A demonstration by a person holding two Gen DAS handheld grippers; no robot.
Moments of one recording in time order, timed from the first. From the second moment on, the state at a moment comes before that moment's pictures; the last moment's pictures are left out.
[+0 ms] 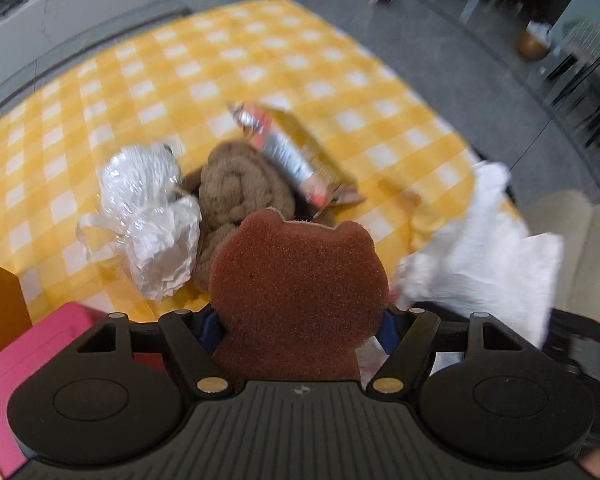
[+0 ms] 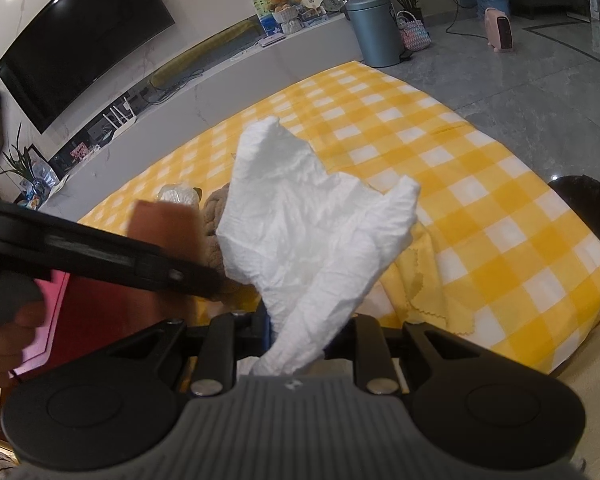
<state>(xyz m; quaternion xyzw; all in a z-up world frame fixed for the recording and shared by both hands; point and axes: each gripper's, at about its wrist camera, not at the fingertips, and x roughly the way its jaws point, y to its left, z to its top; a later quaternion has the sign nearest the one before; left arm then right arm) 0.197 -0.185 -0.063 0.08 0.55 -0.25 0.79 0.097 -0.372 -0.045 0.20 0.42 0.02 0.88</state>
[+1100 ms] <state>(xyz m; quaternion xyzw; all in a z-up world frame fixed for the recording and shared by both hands) 0.106 -0.047 0.047 -0.01 0.34 -0.15 0.93 0.083 -0.364 -0.020 0.19 0.37 0.04 0.91</state>
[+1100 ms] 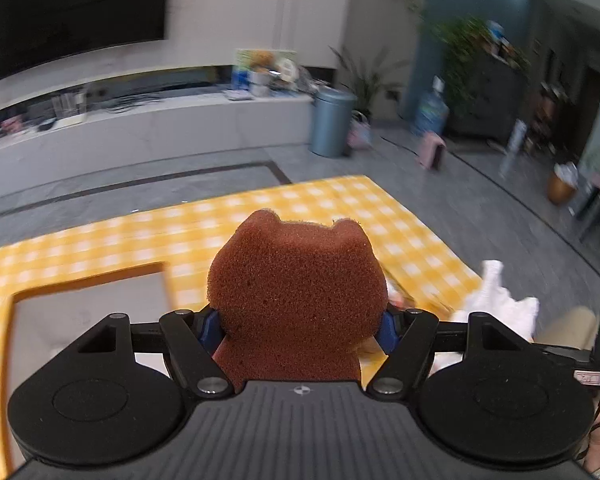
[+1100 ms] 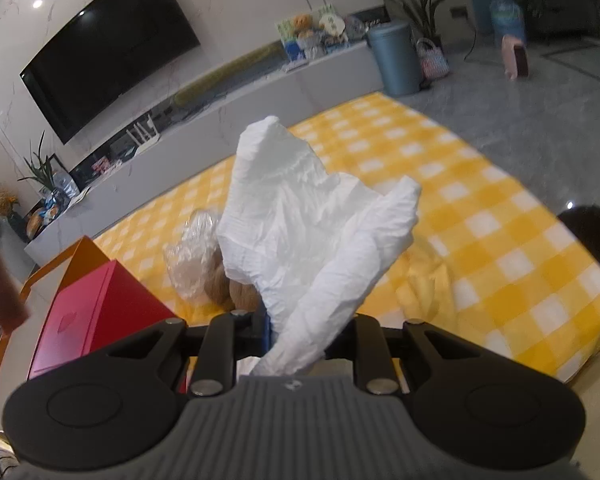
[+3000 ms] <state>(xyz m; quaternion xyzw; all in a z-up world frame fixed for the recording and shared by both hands) 0.038 0.192 -0.017 -0.26 0.34 -0.09 0.90 0.123 0.017 -0.045 -0.28 0.58 0.26 0.72</state>
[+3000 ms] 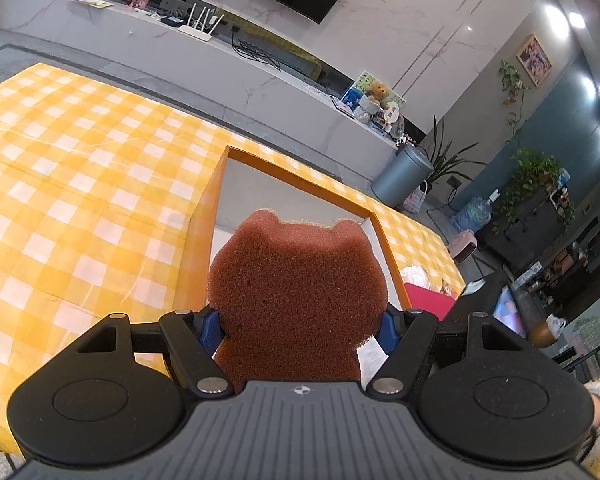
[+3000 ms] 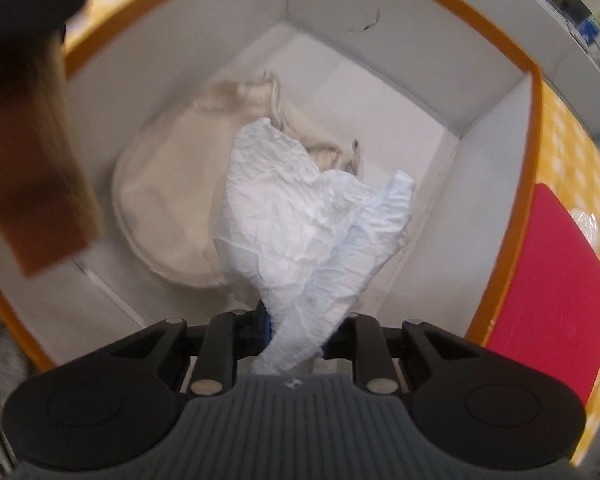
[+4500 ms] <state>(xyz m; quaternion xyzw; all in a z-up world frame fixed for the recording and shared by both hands) 0.044 0.168 -0.026 -0.19 0.36 -0.10 0.91 0.111 0.016 -0.023 -0.28 0.48 0.24 0.80</state>
